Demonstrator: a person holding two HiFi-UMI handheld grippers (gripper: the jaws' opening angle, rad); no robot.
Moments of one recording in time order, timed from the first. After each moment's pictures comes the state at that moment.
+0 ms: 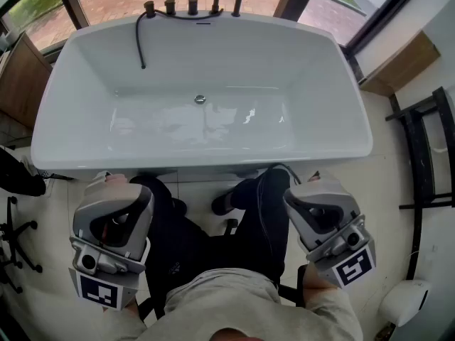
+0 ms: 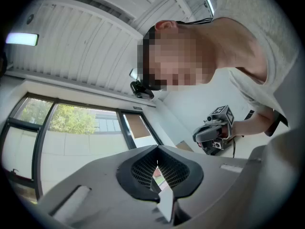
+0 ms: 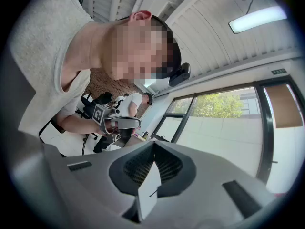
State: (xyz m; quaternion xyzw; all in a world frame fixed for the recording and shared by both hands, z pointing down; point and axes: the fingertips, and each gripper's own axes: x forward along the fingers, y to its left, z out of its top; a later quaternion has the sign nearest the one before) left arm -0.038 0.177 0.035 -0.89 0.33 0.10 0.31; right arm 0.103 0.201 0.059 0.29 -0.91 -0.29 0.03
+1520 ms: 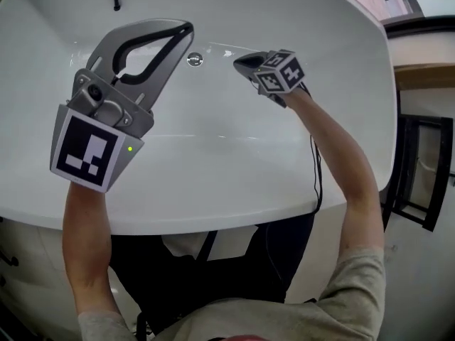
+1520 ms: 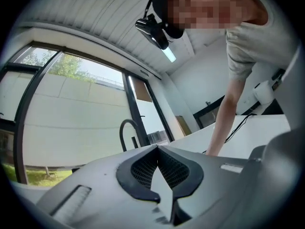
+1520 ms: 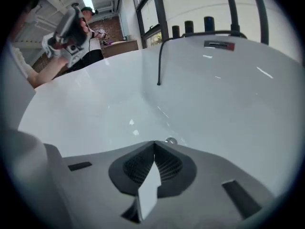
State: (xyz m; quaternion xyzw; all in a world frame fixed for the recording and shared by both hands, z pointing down) left arm -0.025 -0.207 0.271 -0.93 0.32 0.01 0.18; right arm 0.135 -0.278 0.581 0.22 -0.86 0.17 0.43
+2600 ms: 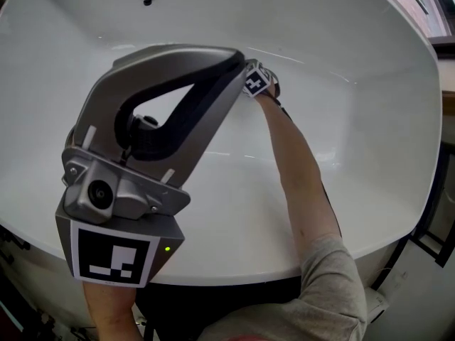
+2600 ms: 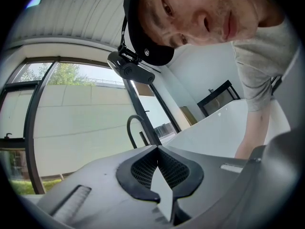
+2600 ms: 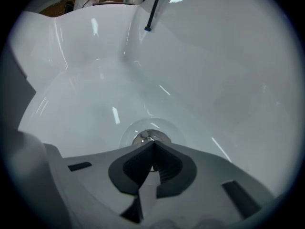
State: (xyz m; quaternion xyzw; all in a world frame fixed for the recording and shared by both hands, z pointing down) left arm -0.037 -0.213 0.280 -0.90 0.36 -0.04 0.22; right arm 0.075 -0.366 0.854 0.28 -0.81 0.08 0.52
